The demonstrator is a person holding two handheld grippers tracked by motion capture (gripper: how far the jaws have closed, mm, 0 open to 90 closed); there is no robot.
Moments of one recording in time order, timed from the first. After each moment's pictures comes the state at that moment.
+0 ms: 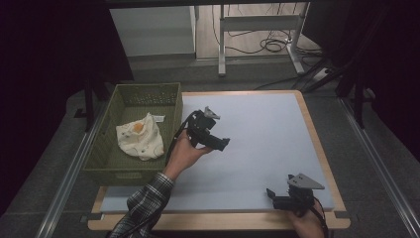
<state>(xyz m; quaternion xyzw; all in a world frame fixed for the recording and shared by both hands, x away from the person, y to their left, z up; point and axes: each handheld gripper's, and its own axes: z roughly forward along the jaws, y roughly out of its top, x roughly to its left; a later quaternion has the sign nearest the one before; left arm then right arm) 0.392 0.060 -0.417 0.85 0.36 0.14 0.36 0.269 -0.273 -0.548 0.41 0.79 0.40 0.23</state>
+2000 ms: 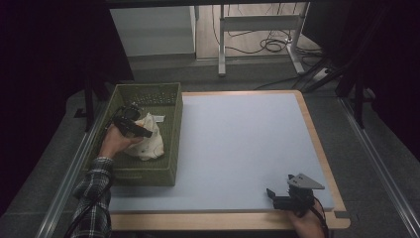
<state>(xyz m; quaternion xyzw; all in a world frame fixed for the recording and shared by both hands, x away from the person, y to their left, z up) 0.456 0.291 -0.488 0.81 0.55 0.13 0.17 0.269 -0.273 -0.548 0.41 0.79 0.40 0.23</state>
